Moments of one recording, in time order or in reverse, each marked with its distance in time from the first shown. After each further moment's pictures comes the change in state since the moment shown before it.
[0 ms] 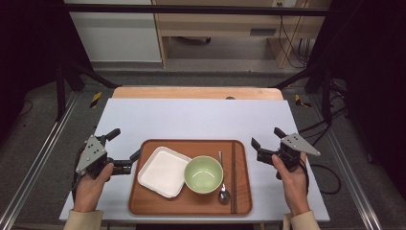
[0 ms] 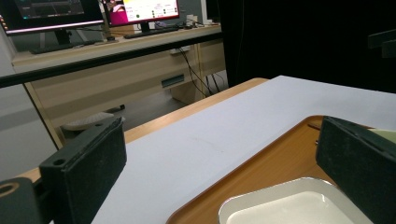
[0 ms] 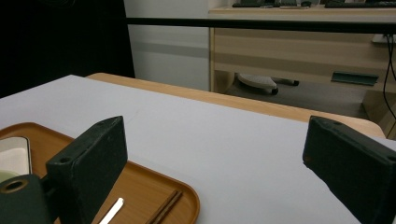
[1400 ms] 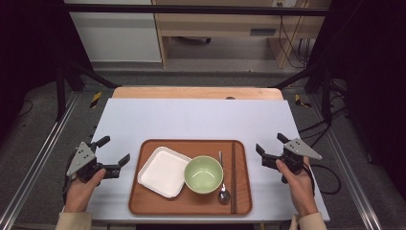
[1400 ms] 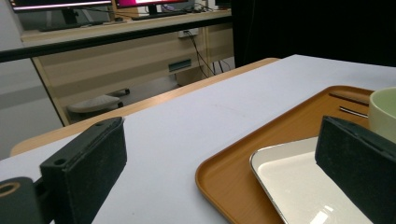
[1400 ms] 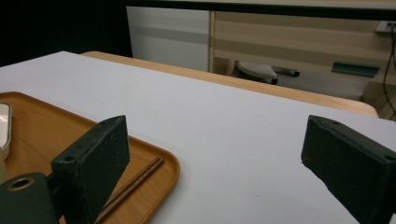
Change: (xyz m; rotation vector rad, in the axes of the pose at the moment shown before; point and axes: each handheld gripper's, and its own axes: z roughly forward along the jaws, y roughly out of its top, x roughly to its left) left arm 0.029 -0.052 -0.013 0.035 -0.004 -0.046; right arm -0.019 -0.028 0.000 0.047 0.020 -0.024
